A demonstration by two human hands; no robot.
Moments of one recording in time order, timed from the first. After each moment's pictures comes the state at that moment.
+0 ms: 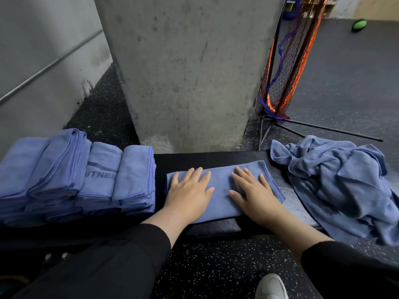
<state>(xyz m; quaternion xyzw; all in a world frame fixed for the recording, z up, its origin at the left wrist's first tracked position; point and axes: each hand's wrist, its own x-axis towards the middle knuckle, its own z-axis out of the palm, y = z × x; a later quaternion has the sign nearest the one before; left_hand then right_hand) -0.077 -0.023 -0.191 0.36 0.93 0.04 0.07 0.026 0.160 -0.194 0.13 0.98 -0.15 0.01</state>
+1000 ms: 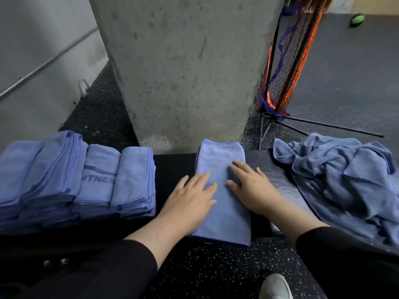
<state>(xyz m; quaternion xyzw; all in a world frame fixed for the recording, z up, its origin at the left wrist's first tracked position) -0.073 -0.040 -0.194 0.48 0.88 0.04 -0.01 -0.008 0.166 -0.197 0.11 0.98 -0.13 -0.04</state>
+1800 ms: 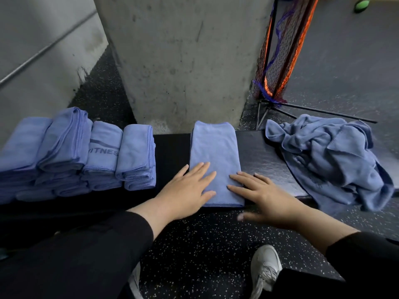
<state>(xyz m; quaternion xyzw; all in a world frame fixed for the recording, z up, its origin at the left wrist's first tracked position) -0.045 -0.061 -0.195 0.50 0.86 0.04 0.11 0.098 0.178 -0.208 -0.11 0.99 -0.09 0.02</state>
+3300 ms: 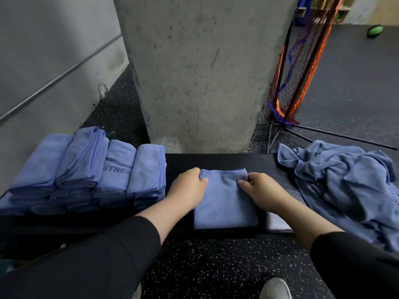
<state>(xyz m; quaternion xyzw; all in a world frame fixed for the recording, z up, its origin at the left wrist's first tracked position) -0.074 -0.042 -0.146 0.17 0.93 0.28 0.15 0.011 0.162 -0.162 0.22 0.93 -0.28 0.02</state>
